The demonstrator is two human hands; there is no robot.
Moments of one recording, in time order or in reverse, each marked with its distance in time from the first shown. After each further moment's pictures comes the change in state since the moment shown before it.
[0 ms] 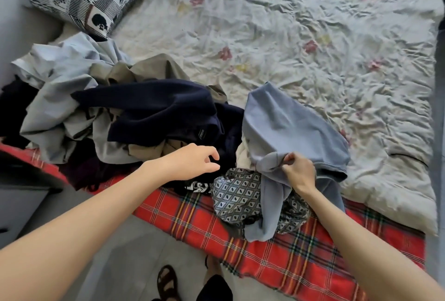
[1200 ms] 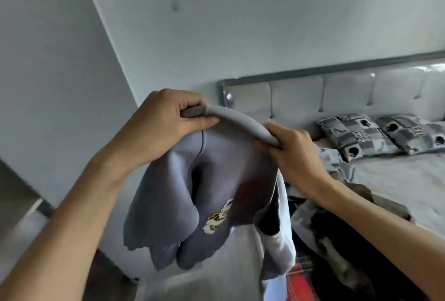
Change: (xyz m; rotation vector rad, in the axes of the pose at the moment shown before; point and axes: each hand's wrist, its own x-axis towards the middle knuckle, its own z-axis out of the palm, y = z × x) left_hand -0.637 -0.025 -0.008 -0.171 1.525 -0.372; right_hand -0.410 -0.524 -0.100 0.471 -0.321 -1.658
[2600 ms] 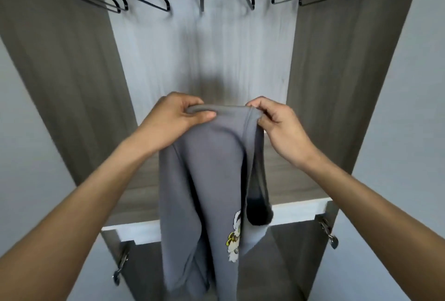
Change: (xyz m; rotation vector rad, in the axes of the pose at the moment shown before) left_hand -0.375 -0.056 -0.265 0.572 1.011 -1.089; right_hand 0.034 -0.481 0.370 1.239 -1.079 -0.909
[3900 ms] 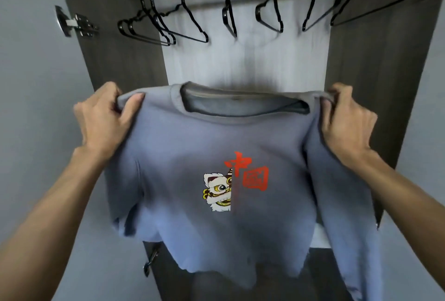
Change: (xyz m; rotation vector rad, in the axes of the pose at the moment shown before) left_hand -0.074 -0.010 -0.082 0.778 0.944 0.195; right_hand 0.001 0.046 -0.085 -0.696 0.612 -0.164
